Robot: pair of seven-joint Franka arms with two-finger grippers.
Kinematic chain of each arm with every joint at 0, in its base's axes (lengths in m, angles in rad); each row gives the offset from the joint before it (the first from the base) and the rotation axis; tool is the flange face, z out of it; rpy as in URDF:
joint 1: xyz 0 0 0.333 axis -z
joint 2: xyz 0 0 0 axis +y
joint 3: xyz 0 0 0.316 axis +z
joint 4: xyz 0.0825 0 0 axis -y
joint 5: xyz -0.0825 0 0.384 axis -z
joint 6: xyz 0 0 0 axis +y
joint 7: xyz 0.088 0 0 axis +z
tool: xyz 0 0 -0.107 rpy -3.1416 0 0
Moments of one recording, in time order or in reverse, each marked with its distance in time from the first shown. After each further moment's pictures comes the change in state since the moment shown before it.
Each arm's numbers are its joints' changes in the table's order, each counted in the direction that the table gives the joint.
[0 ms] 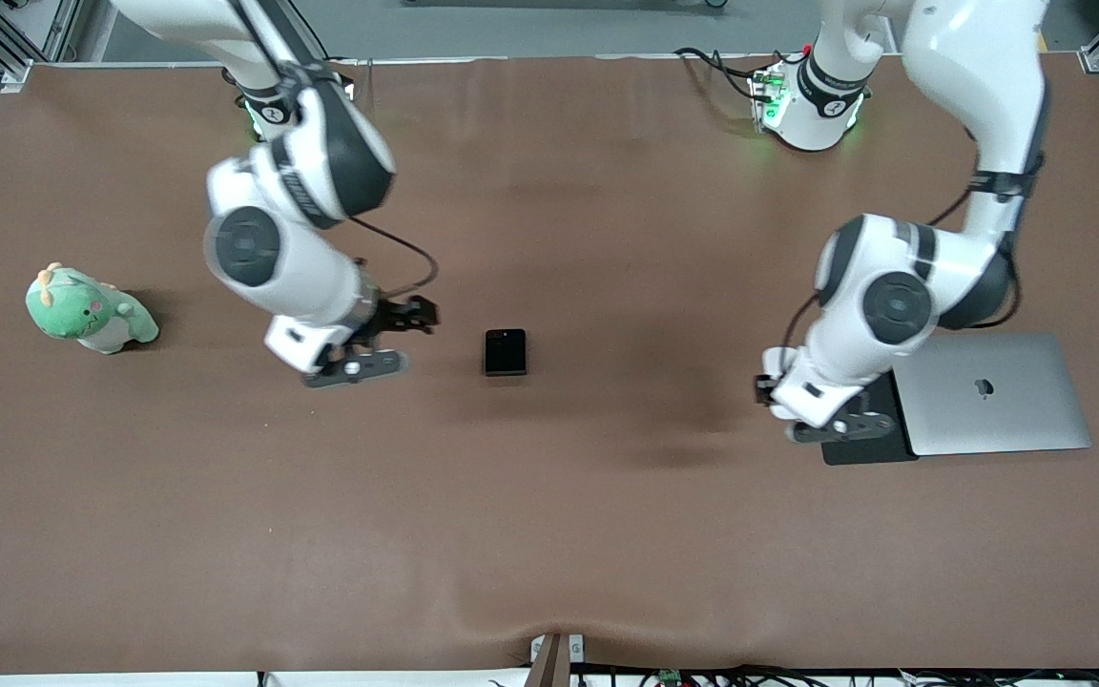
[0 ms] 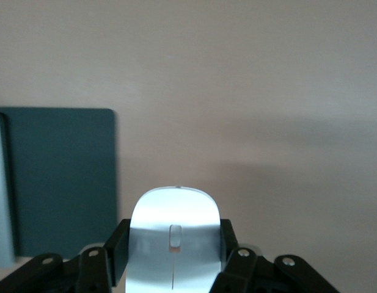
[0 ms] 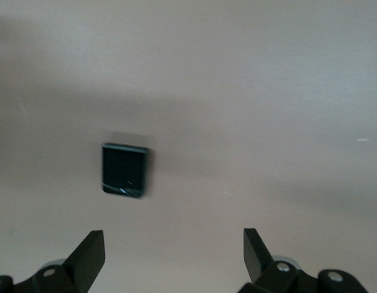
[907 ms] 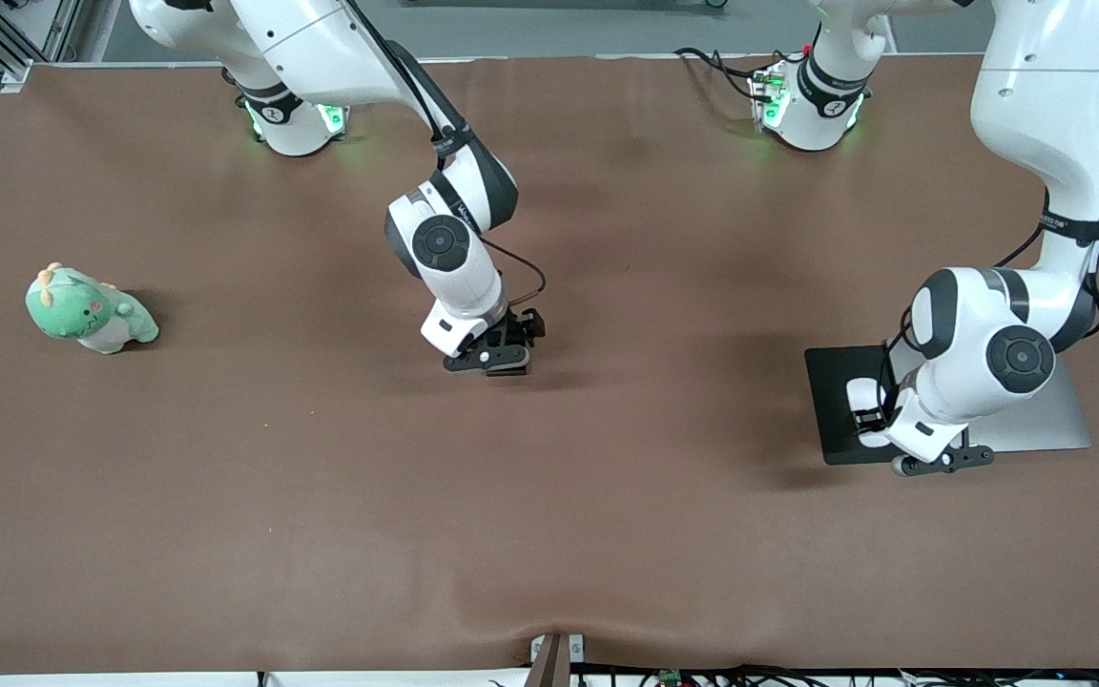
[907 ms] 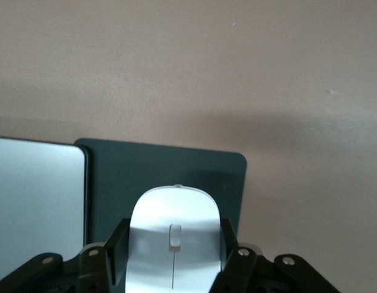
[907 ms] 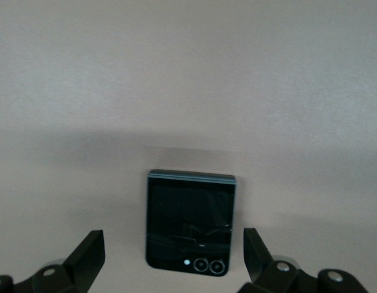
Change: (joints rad) left arm -0.213 0.137 -0.001 -0.015 0.000 -0.180 -0.132; right arm -0.217 0.219 -0.017 -0.123 0.007 -0.477 -0.207
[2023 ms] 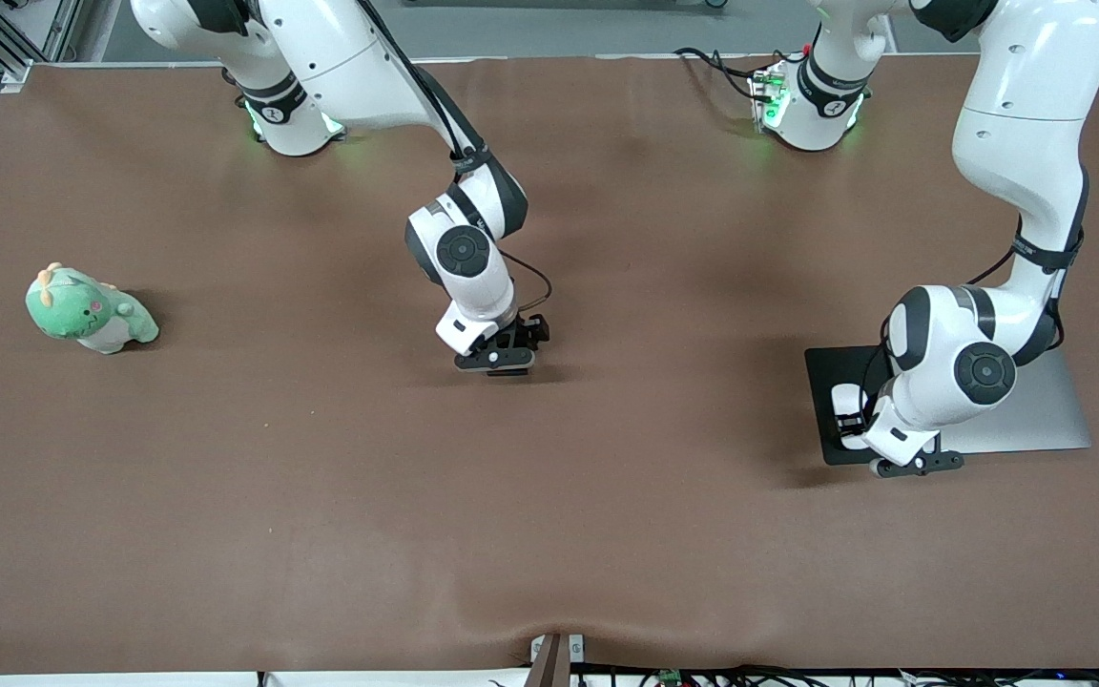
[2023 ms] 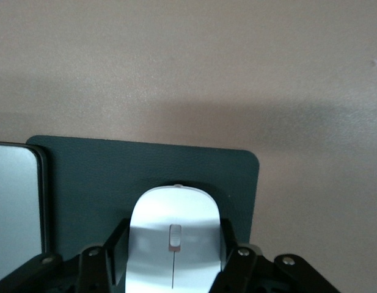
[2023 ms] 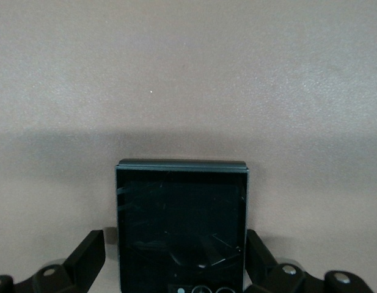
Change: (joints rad) left arm -0.004 0.073 -0.008 -0.013 0.000 -0.061 -0.011; right arm -0.058 0.097 -0.019 -0.008 0.002 -0.097 -0.076
